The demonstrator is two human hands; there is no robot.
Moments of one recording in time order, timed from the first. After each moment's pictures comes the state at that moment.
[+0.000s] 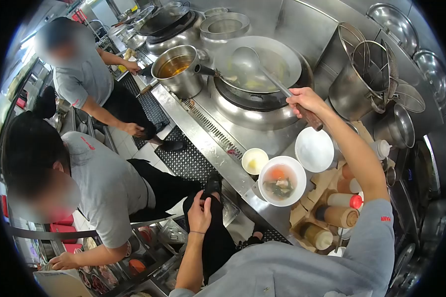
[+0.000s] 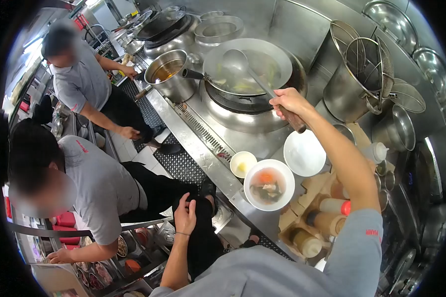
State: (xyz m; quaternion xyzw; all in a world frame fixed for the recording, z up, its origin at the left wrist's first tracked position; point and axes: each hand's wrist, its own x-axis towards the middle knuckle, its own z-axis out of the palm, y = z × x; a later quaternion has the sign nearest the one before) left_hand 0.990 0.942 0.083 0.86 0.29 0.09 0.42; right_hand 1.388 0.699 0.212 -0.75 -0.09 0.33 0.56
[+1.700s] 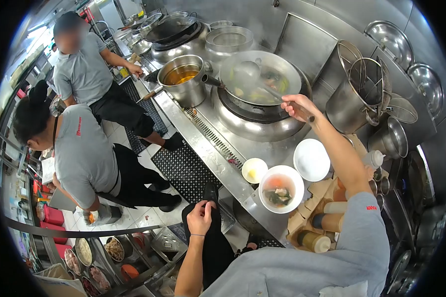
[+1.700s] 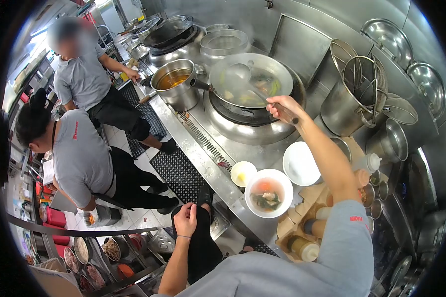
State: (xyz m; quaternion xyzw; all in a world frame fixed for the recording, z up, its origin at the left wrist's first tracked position) left_hand 0.987 0.947 0.063 0.84 0.29 0.20 0.41; right_hand 1.413 0.722 0.212 -0.56 -0.02 0.42 0.71
